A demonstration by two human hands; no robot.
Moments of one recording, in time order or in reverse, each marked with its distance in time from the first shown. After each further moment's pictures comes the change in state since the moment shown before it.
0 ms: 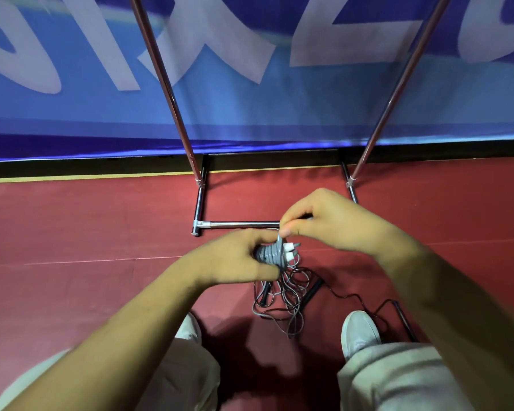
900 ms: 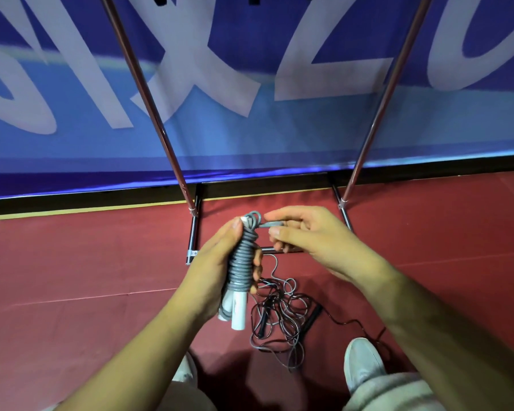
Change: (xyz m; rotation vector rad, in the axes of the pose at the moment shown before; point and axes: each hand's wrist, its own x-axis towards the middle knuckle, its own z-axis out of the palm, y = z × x) left_hand 0.008 0.011 -0.001 -1.088 0.319 0.133; right_hand 0.011 0.007 0.007 0.772 0.242 0.069
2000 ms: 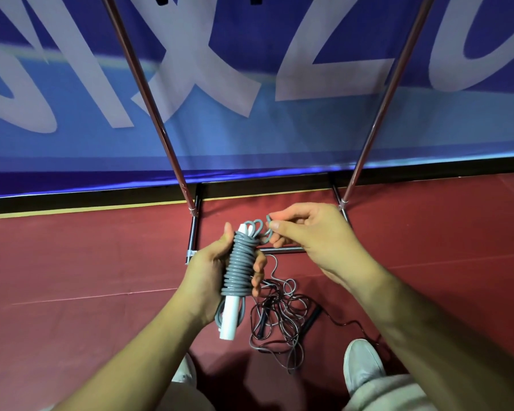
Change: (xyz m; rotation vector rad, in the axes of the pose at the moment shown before) left_hand -0.001 0.004 0.004 -0.160 -0.003 -0.192; right_hand 0.000 -0.003 0.009 0.083 0.207 -0.034
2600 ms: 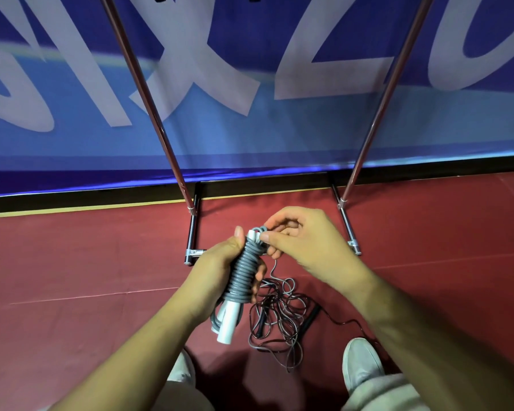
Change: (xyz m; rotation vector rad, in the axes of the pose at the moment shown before) left_hand 0.002 -0.005 -0.003 0.281 0.059 0.020; right_hand -0.007 0.001 0.007 -0.187 -0.053 -0.042
